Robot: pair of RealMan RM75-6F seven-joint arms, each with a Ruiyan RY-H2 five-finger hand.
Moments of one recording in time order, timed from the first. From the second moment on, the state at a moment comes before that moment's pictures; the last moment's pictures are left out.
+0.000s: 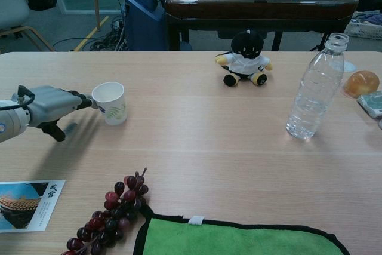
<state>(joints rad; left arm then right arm) -0.75 -1.59 -0.08 -1.38 0.78 0.97 0.81 0.11 -1.12 0.00 -1.64 -1.52 1.38 -0.08</state>
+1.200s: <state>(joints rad) -0.83 -1.72 -0.11 -1.29 0.79 0.91 0.74 0.11 -1.11 0.00 -1.64 -1.52 1.38 -0.05</state>
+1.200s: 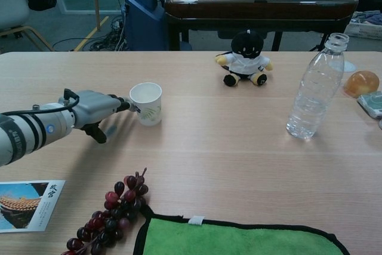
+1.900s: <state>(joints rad) -0.88 -1.78 -0.11 -1.28 0.79 0.91 0.77 0.11 -1.11 0.00 -1.64 -1.53 1.37 -0.06</state>
